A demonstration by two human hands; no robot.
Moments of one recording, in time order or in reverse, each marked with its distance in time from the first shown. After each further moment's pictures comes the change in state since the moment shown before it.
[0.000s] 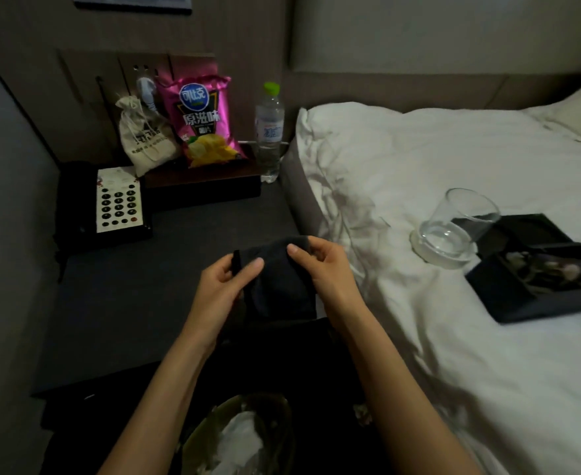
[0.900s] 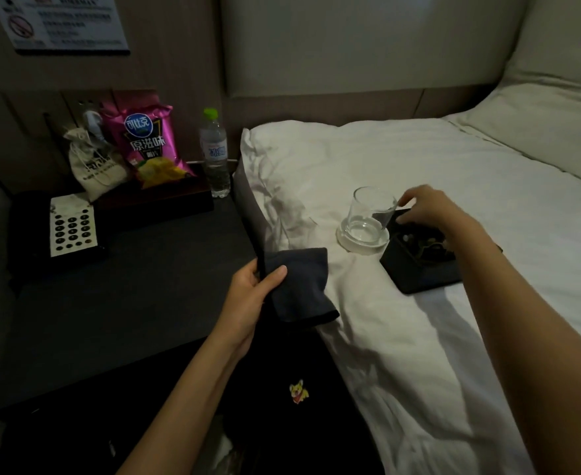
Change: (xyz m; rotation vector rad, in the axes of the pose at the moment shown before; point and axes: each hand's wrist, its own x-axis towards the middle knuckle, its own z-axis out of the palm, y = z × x) left_hand -0.041 0.014 0.120 -0.219 -0.187 -0.043; right_hand 0.021 -0.121 -0.242 -1.208 0.261 0.313
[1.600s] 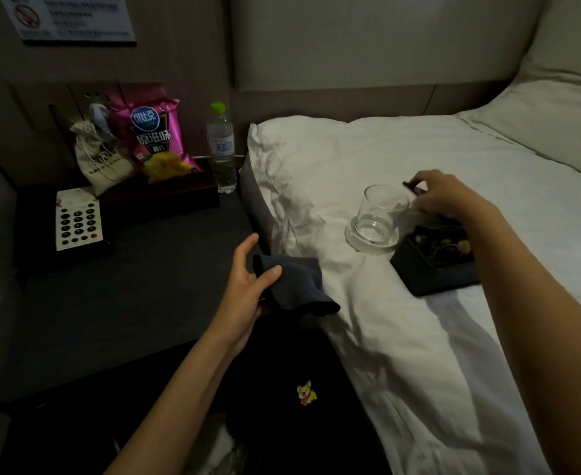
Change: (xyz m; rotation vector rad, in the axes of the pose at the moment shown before) left_hand 0.005 0.002 -0.019 -0.060 0.009 -0.039; right_hand 0.015 -0.011 -0.012 -0.046 0.039 -0.056
